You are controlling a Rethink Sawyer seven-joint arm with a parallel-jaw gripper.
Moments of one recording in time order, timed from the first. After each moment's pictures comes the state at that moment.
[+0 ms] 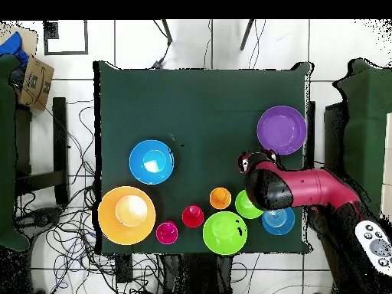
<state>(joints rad) -0.90 -0.70 0.53 1.81 -0.77 0.30 1.66</state>
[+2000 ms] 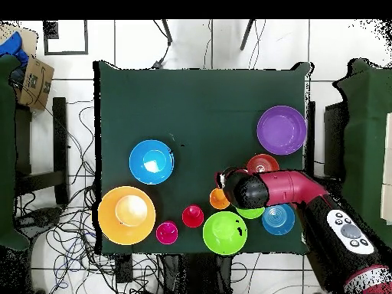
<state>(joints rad) -0.83 -0.61 0.50 1.84 -0.68 0.49 1.66</state>
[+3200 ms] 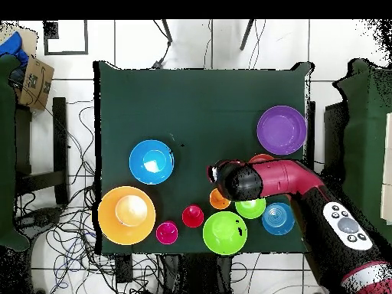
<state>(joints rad) -0.83 -0.65 0.58 1.84 -0.67 0.55 1.66</state>
